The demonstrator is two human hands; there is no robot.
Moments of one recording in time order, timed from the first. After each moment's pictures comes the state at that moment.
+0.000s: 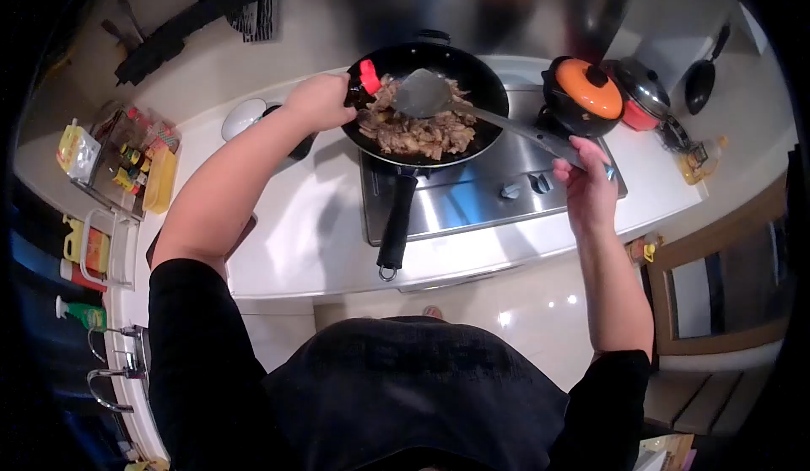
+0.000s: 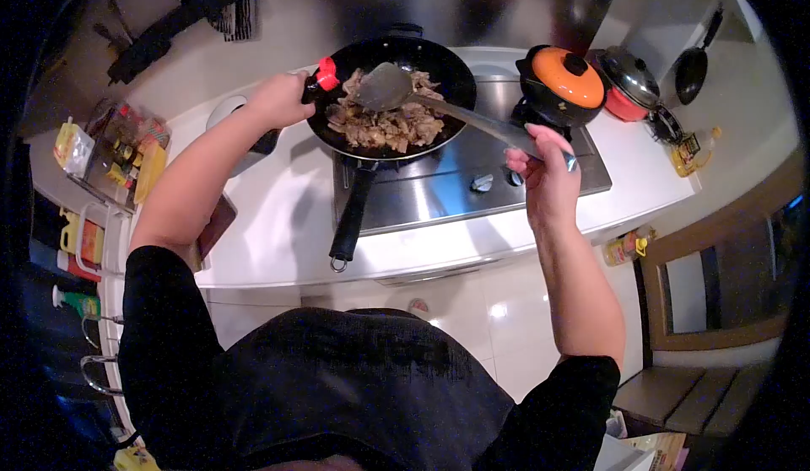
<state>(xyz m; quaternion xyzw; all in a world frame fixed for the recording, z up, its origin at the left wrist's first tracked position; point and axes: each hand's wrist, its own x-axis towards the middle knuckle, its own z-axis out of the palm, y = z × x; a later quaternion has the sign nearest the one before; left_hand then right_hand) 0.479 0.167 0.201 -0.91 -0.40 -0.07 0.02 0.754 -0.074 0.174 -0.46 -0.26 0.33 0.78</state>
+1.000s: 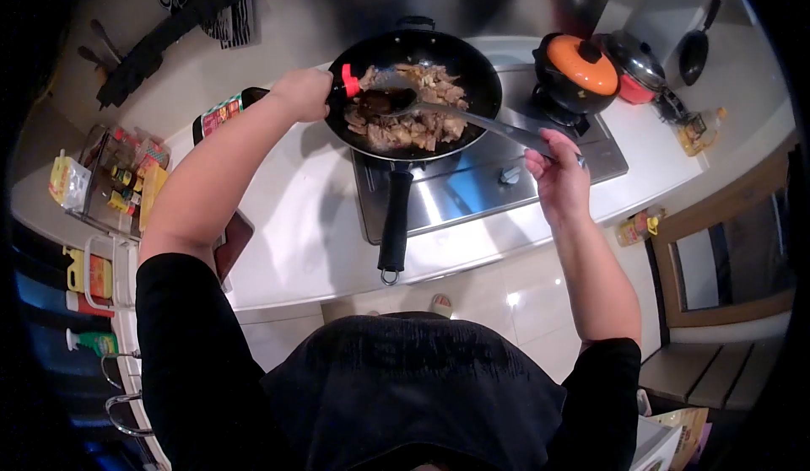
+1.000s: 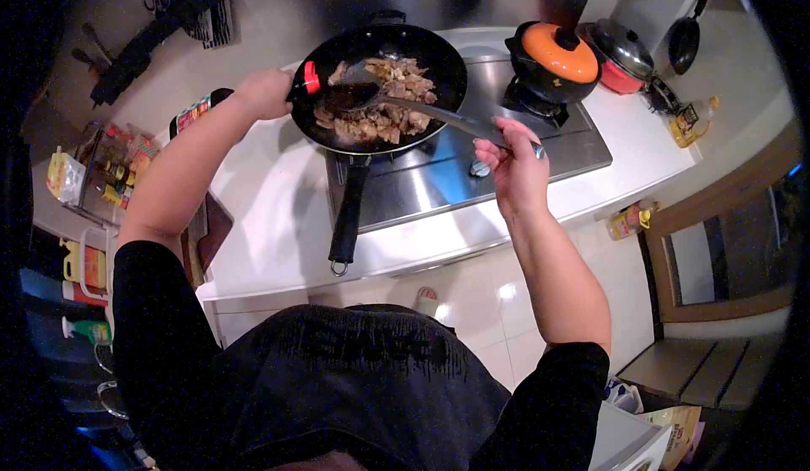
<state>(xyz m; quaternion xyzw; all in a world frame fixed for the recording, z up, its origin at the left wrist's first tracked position) 0.488 0.195 0.199 -0.91 -0.39 0.11 0.11 0.735 -0.057 0.141 -0.43 -0.17 0.38 0.80</state>
